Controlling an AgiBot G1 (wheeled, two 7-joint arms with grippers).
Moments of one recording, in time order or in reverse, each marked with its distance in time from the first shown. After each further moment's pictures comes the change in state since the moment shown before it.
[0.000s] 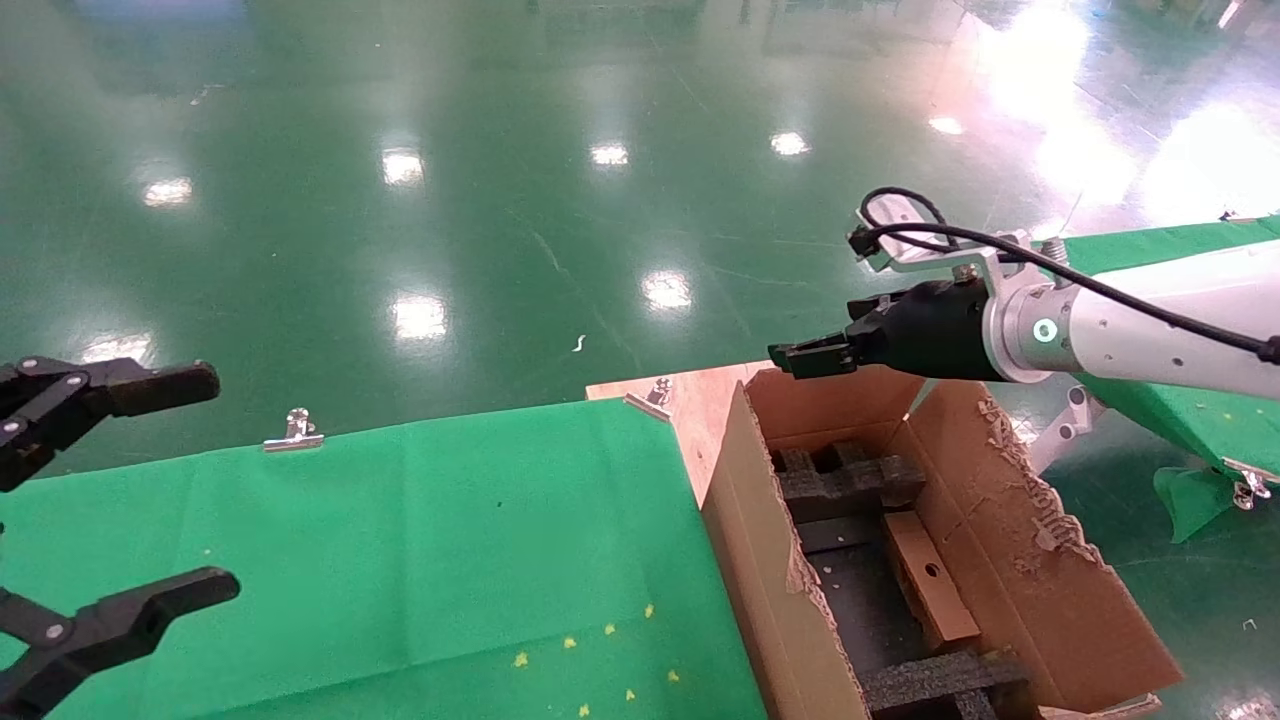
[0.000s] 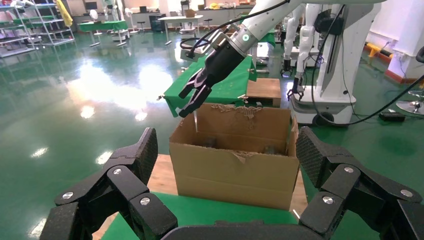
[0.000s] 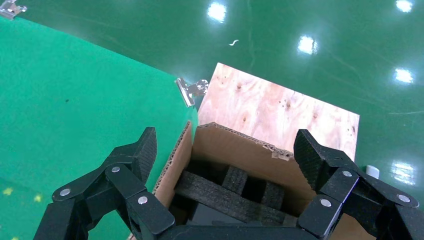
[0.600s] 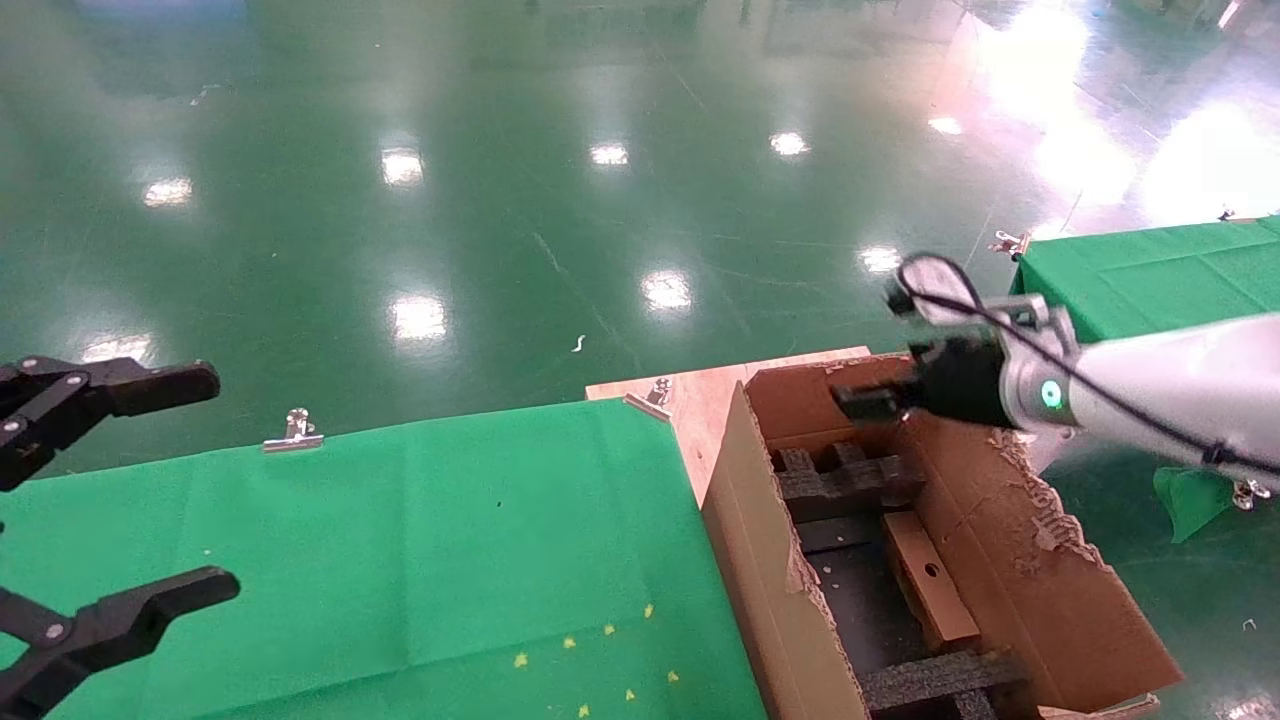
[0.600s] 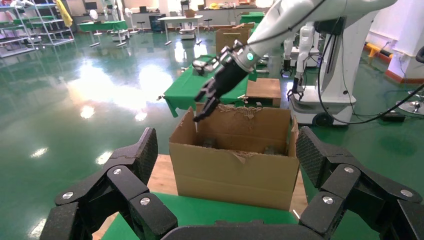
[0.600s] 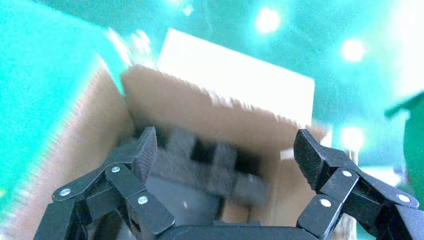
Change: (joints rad) left arm 0.000 0.000 0.000 0.000 0.000 0.000 0.000; right arm -0.106 0.001 -0.056 -0.037 -0.246 0.069 0.198
